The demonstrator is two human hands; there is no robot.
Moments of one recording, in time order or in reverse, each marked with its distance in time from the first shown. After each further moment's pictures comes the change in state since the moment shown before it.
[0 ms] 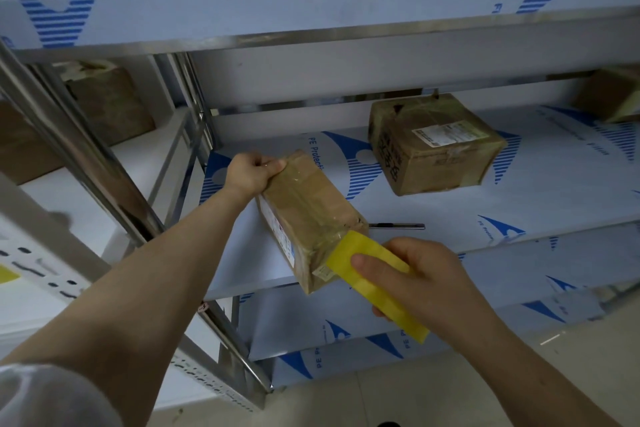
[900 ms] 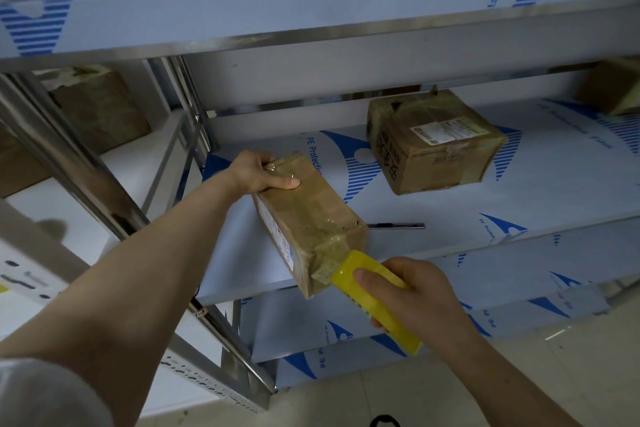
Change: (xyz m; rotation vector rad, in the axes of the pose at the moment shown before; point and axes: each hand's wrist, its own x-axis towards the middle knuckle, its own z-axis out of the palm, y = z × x) left_hand 0.008 0.018 -0.009 0.211 -0.357 -0.004; right_hand 0.015 0.047 0.014 0.037 0.040 0.126
